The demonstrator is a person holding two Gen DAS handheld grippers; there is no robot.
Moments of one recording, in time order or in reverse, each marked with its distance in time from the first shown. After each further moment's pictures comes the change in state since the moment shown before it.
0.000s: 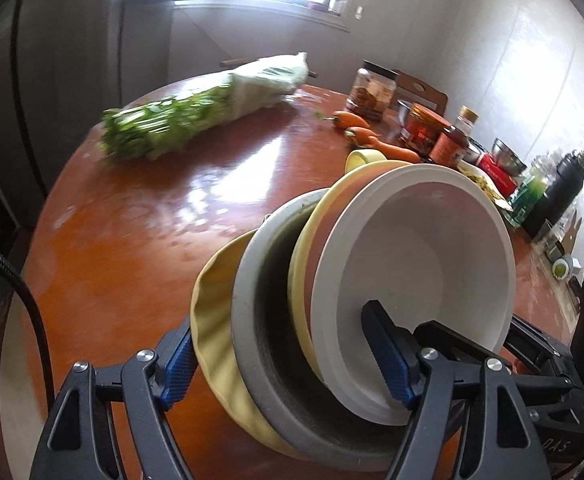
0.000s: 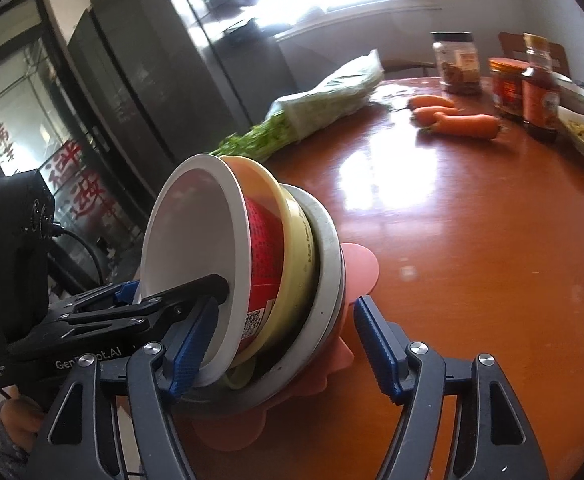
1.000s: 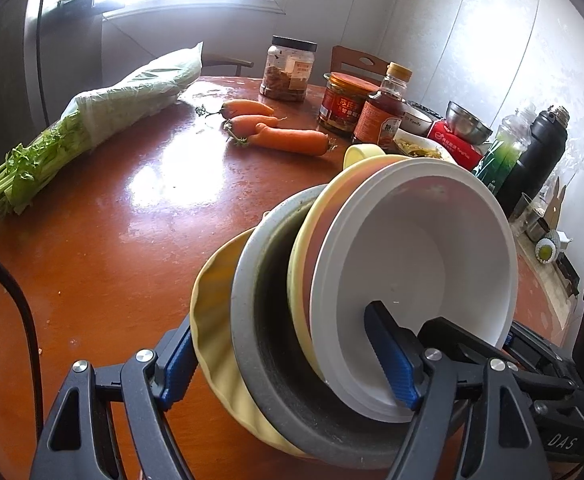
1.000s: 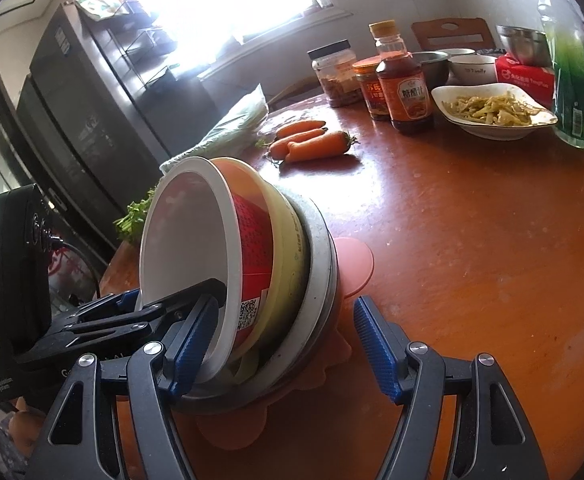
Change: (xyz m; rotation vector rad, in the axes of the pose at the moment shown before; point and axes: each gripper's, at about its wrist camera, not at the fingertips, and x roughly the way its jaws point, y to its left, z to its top) left arm 0.062 -0.122 0.031 0.120 0.034 -0.074; right arm -0.062 -0.123 0.007 0.166 -0.077 -0.107
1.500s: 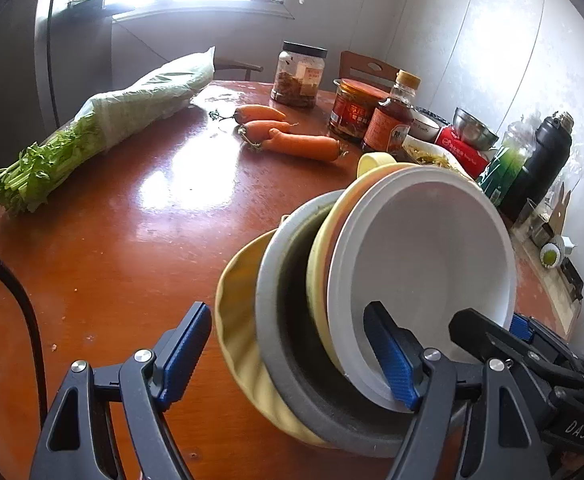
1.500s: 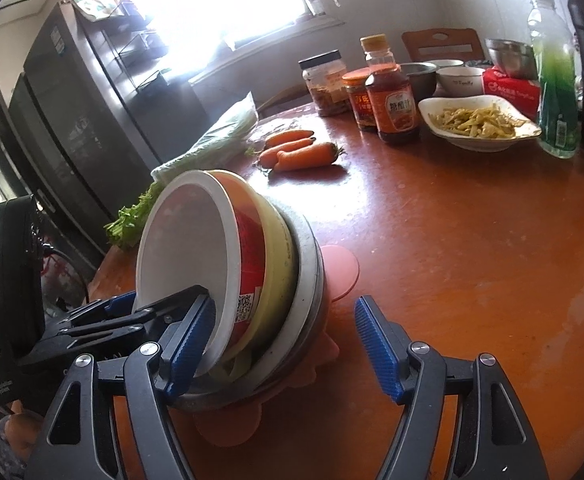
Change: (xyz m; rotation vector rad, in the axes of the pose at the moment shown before) left arm -0.011 0.006 -0.002 -0.014 -0.016 0.027; right arm -0.012 0.004 0.005 -0.009 -0.031 -0.068
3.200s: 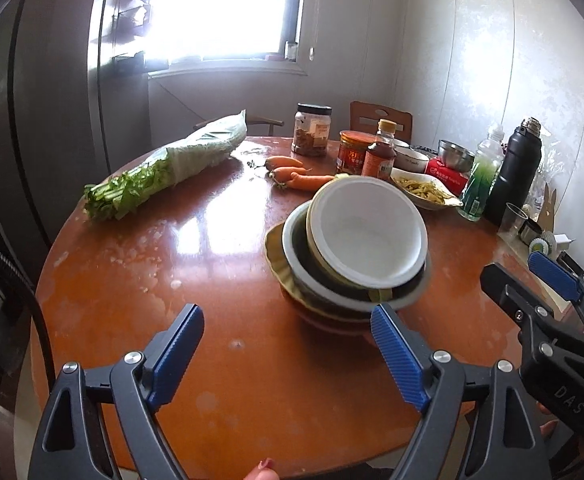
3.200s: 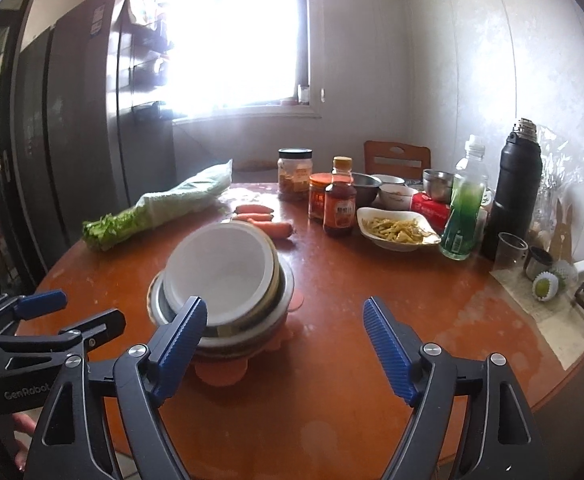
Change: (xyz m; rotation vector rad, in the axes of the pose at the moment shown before) left arm -0.118 -0.016 -0.078 0.029 -0.207 0.118; right arm -0.106 0.069 -0.053 -0.256 -0.277 -0.312
